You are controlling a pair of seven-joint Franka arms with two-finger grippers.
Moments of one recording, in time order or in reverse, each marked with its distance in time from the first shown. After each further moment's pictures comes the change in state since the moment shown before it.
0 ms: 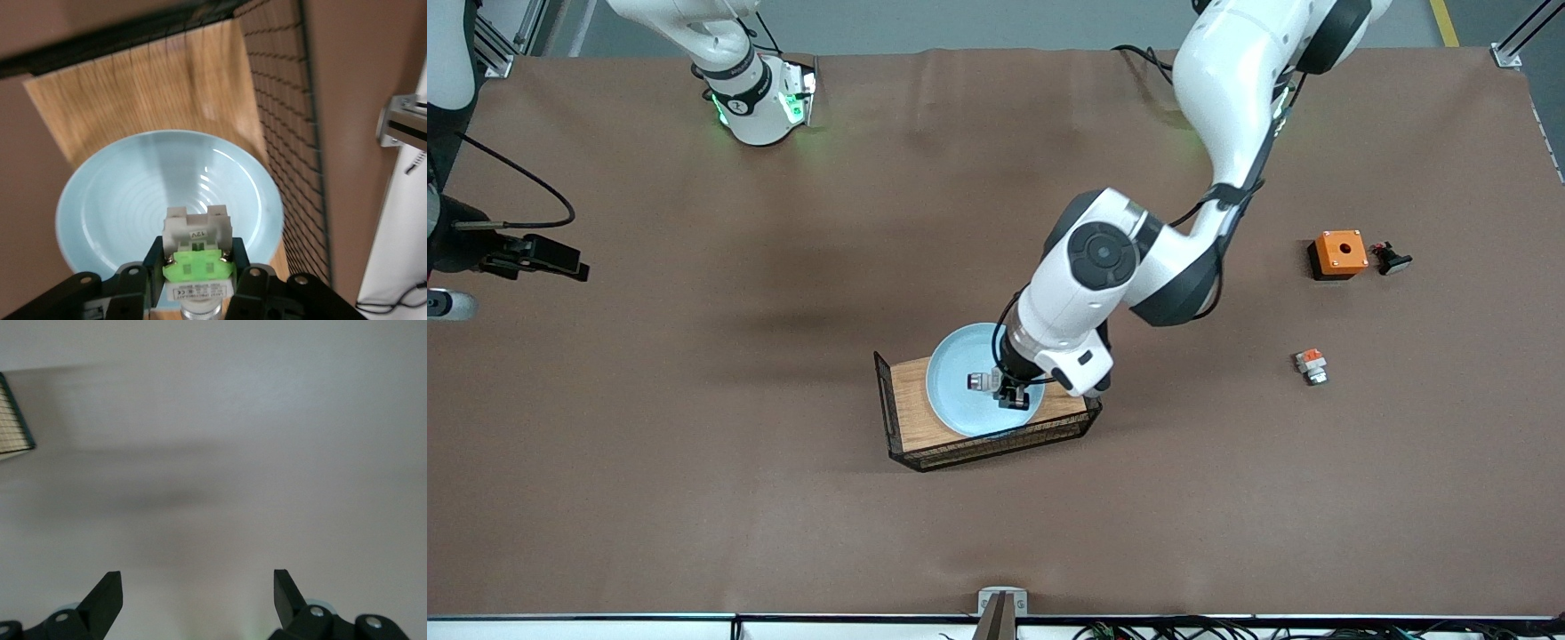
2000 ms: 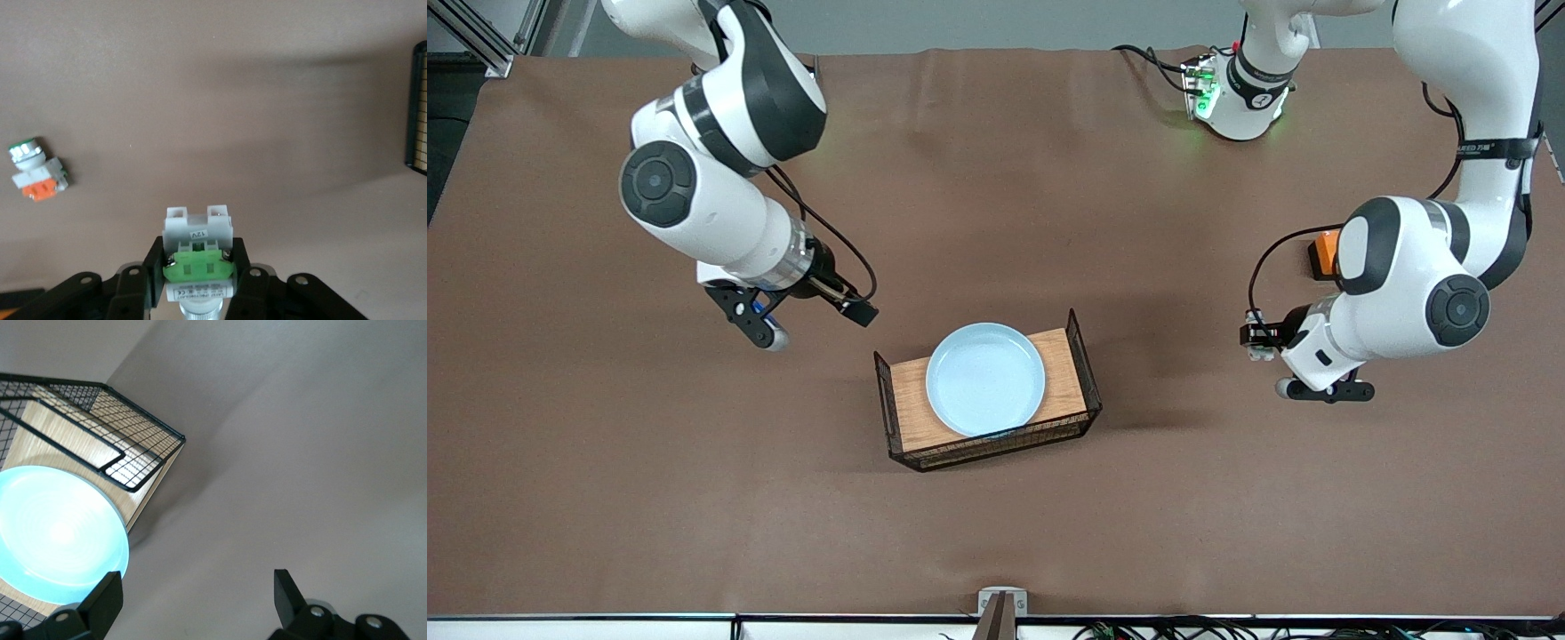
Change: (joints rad) left arm 0.494 -0.379 0.009 -0.740 0.004 -0.110 2.030; right arm 0.499 0.195 0.008 0.000 0.197 0.300 1.097
